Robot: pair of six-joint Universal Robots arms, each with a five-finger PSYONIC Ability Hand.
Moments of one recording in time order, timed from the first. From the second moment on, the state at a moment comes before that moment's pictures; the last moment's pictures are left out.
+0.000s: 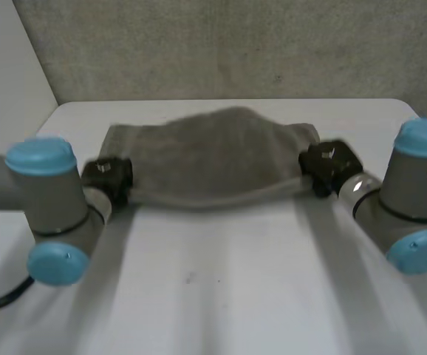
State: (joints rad) left arm 4.32 -2.17 -1.45 3.31 -1.70 3.26; right arm 1.90 -0.99 1.41 -0.13 1.41 2.68; left_hand 1.21 1.22 1.22 1.22 1.04; right_hand 1.39 1.22 1.21 1.22 1.04
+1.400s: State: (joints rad) left arm 4.34 -2.10 -1.61 3.35 -1.70 3.37; right arm 1.72 -0.95 1.57 -0.21 1.34 2.81; left_hand 1.01 1.01 1.01 1.01 0.84; right_hand 0.83 0.72 0.72 0.72 0.53
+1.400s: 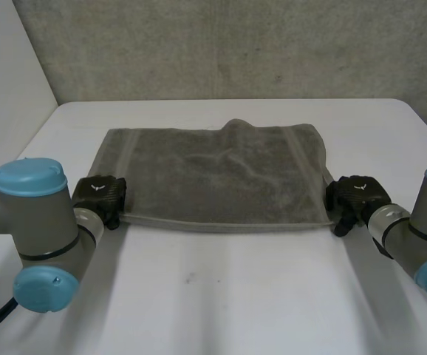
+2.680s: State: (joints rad) left arm 4.52 -1.85 -1.77 3.26 -1.47 3.68; right arm 1.67 -1.21 1.58 0.18 1.34 2.48; left_hand 1.18 1.22 1.22 1.22 1.02; right_hand 1.39 1.21 1.21 1.22 1.04
